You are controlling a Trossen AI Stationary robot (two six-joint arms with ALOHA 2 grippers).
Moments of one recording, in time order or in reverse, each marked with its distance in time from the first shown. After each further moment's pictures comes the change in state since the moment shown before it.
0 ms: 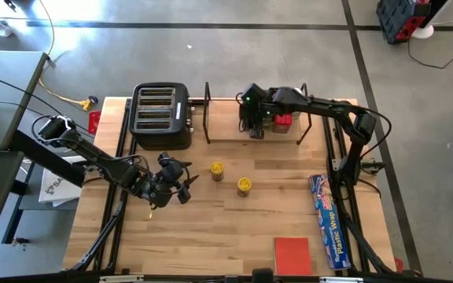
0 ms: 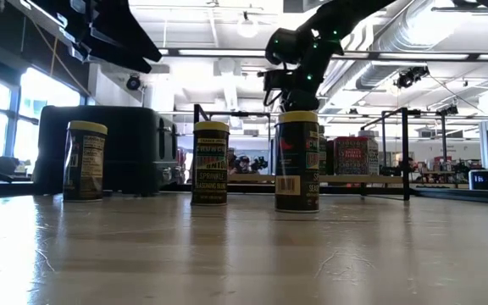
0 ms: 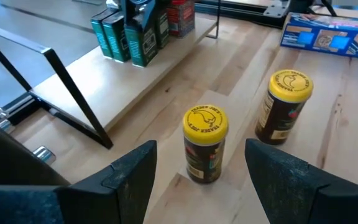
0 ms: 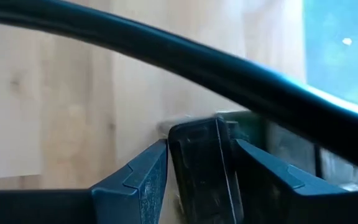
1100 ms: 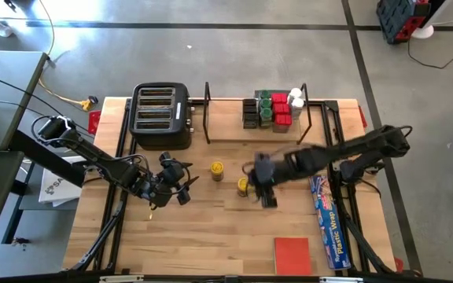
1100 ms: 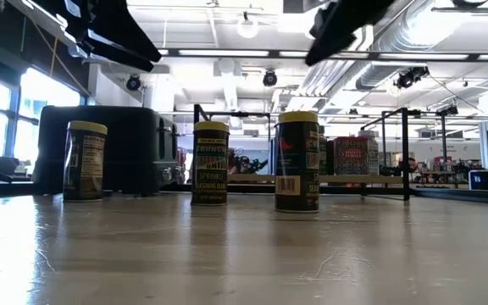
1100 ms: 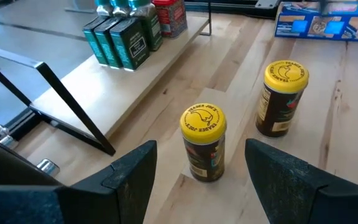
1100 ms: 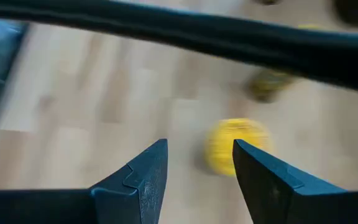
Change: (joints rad) left arm 0.000 0.001 0.000 0.015 0.015 0.100; right arm 0.712 -0.320 -0.279 0.151 0.050 0.597
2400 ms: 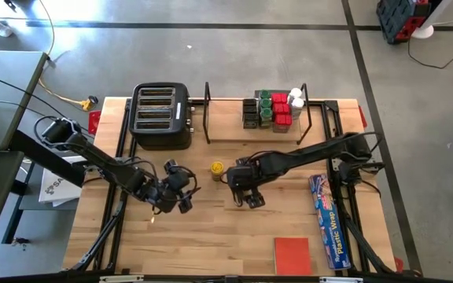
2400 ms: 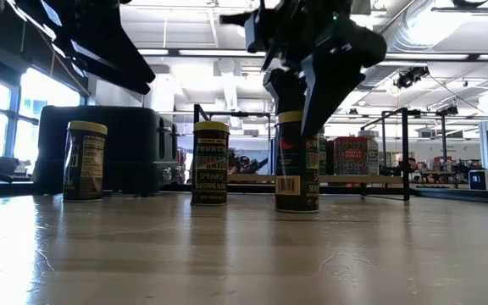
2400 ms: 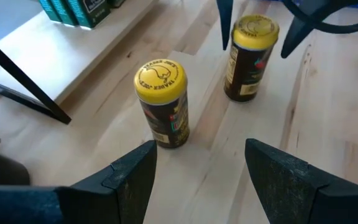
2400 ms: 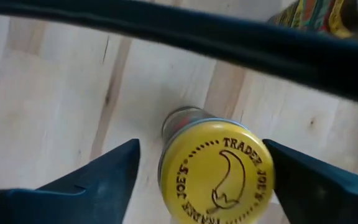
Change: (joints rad) left arm -0.014 0.088 0.000 0.006 0.147 -0.101; right arm -0.082 0.390 0.280 -0.265 -0.031 -0.243
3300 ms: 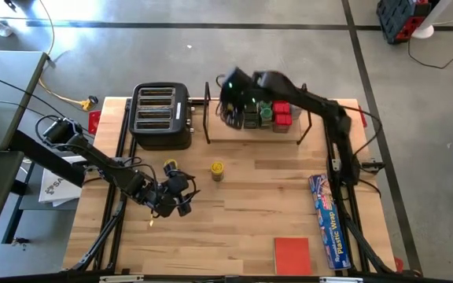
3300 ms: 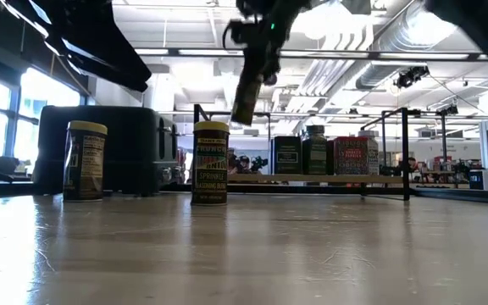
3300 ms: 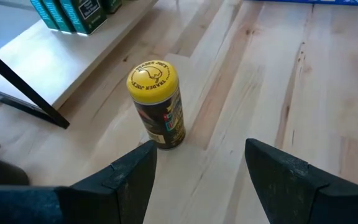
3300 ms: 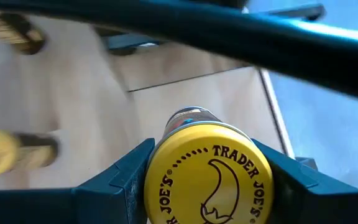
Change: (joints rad) left arm -0.037 0.014 0.000 0.007 -0.034 0.010; right arm -0.534 0.178 0.732 -0.281 -0.025 -0.043
